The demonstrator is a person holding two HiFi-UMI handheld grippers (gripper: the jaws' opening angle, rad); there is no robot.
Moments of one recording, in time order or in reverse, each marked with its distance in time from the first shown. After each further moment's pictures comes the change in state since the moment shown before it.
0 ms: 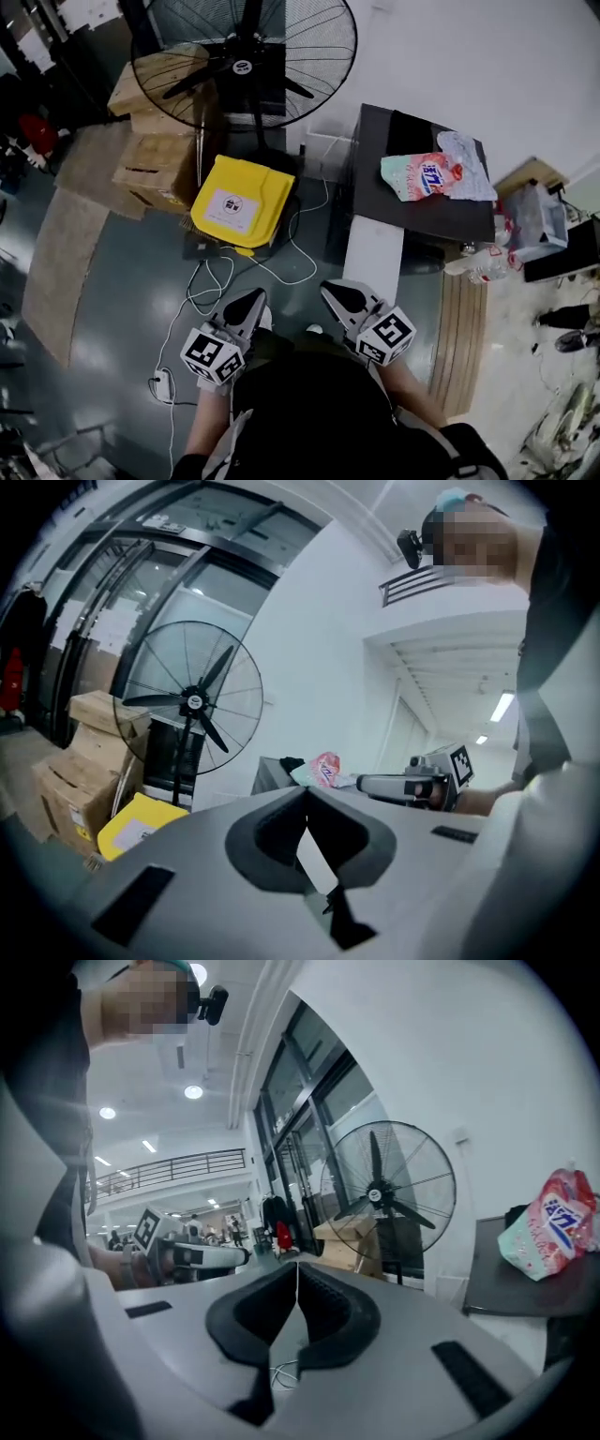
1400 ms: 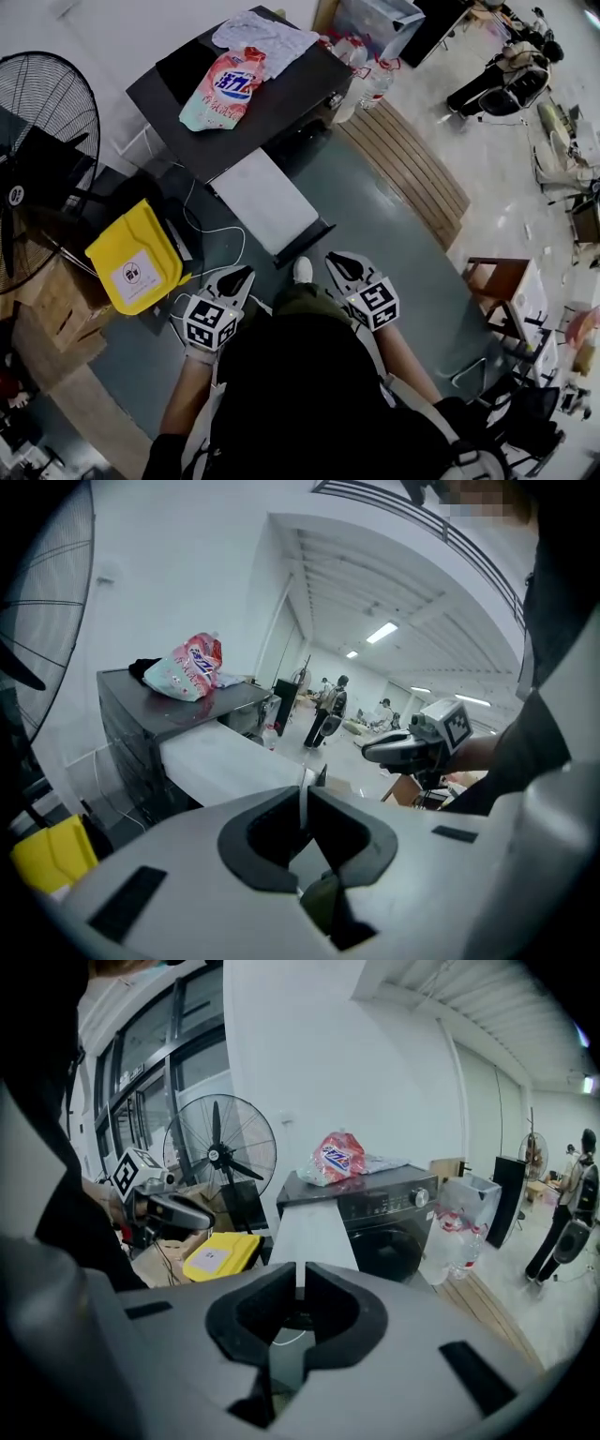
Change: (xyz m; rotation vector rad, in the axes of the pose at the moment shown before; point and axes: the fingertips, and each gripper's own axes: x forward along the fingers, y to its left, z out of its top) left arm 0.144 -0.078 -0.157 0.286 0.653 -0.816; right arm -0.185 -0.047 -0.183 0.338 0.160 -0.992
